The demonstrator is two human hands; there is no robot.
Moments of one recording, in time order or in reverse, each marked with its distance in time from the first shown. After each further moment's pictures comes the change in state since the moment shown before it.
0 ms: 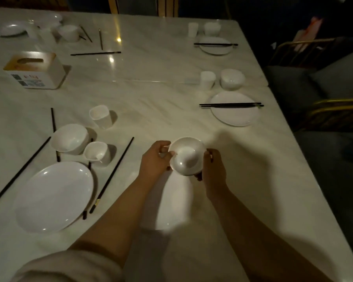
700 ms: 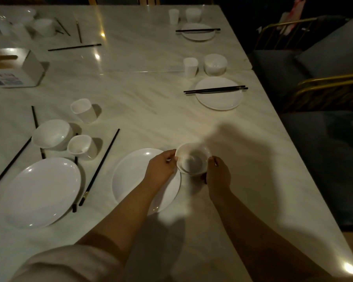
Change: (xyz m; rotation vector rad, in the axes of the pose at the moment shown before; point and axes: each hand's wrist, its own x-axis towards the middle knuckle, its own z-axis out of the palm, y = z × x) left_hand -0.031 -0.027 0.047 0.326 -0.216 0.033; right_hand -0.005 0.063 -0.041 -0.161 0.208 0.095
